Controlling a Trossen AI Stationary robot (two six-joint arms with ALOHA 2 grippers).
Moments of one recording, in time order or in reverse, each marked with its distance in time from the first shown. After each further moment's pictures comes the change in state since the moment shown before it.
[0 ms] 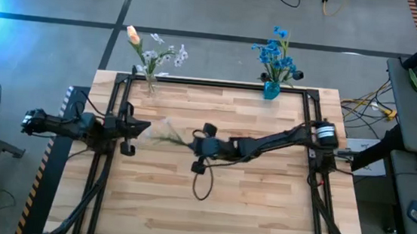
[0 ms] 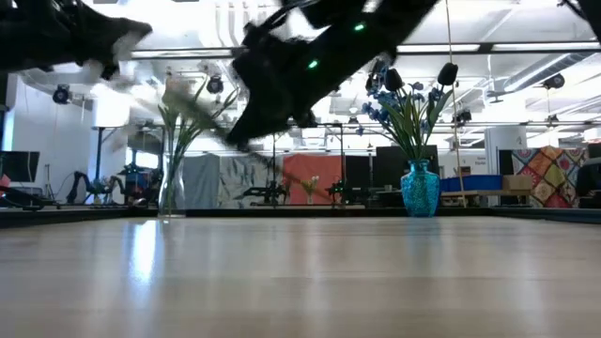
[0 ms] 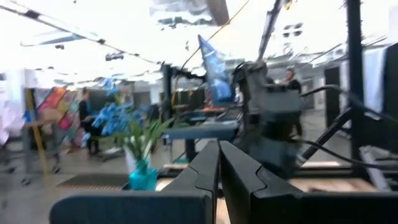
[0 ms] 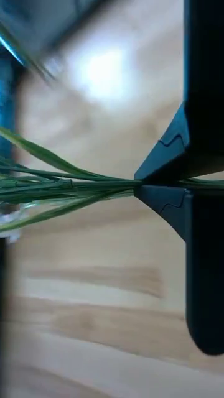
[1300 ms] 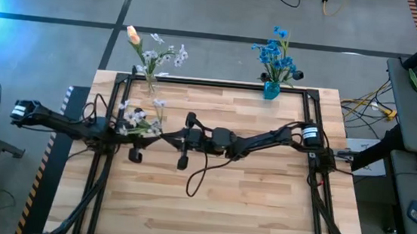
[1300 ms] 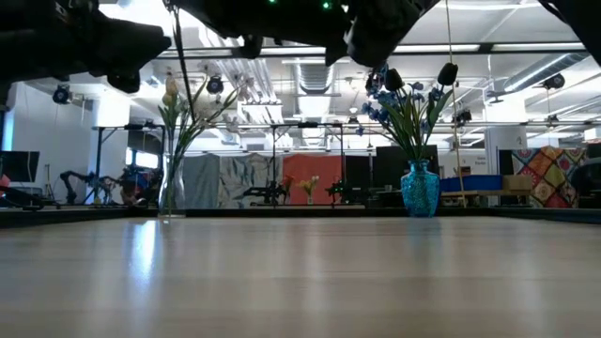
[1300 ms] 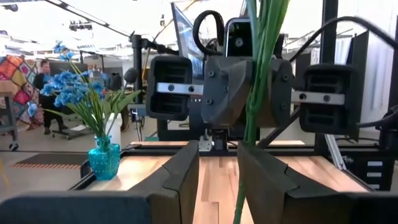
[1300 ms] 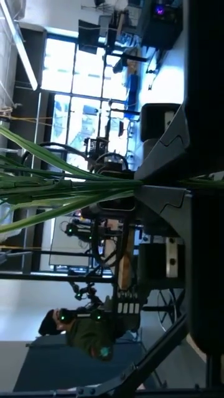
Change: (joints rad) left arm 0.001 0.360 -0.021 0.275 0.100 -0.112; right arm -0.037 0.137 0.110 0.875 -0.224 -0.153
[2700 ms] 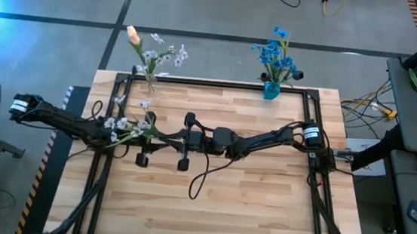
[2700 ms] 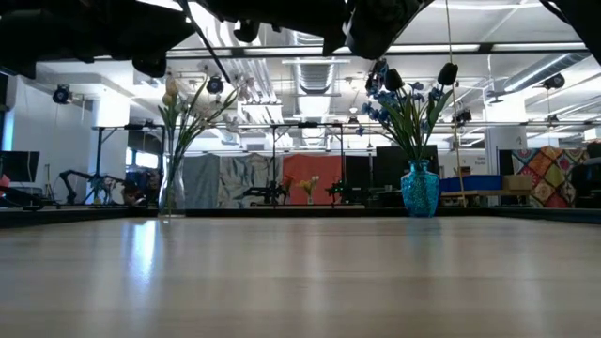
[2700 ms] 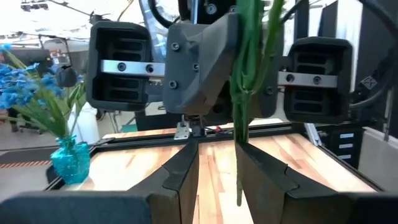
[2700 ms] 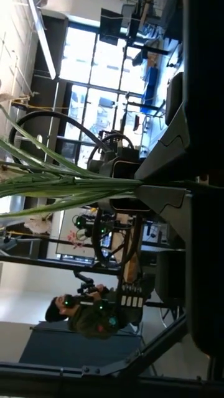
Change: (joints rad) left arm 0.000 0.268 0.164 -0.002 0.119 0.028; right arm 0.001 -0.011 0.022 0.004 -0.045 -0.064
